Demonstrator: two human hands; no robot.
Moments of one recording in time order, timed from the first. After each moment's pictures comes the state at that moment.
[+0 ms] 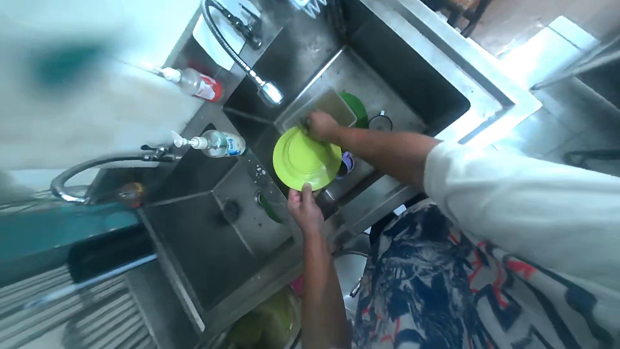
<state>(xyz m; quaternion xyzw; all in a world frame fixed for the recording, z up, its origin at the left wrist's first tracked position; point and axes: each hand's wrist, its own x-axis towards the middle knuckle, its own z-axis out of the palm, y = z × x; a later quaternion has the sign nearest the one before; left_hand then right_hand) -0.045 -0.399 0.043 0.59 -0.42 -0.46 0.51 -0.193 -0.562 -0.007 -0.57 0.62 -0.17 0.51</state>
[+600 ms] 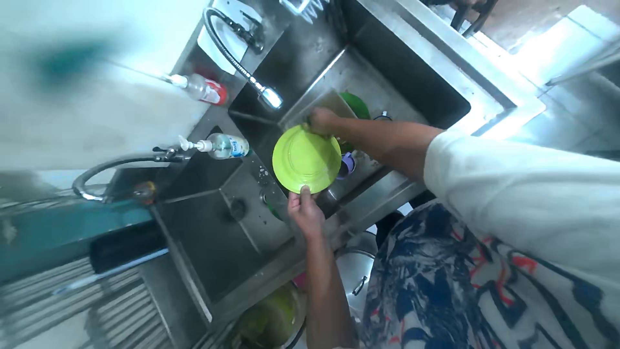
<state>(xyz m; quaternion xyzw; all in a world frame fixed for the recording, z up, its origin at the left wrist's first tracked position) -0.054 -0.396 0.047 0.58 -0.43 -0.44 0.54 -0.212 -0.588 -0.028 -0.58 0.59 -0.19 0.54</state>
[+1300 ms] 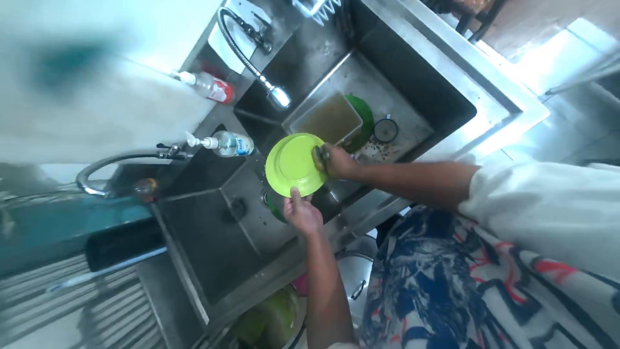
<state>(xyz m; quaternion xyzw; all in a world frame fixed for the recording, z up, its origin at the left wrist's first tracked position) -0.043 -0.407 0.047 0.63 -0.30 -0.40 0.59 -0.181 -0.475 0.001 -0.49 0.60 -0.23 0.59</state>
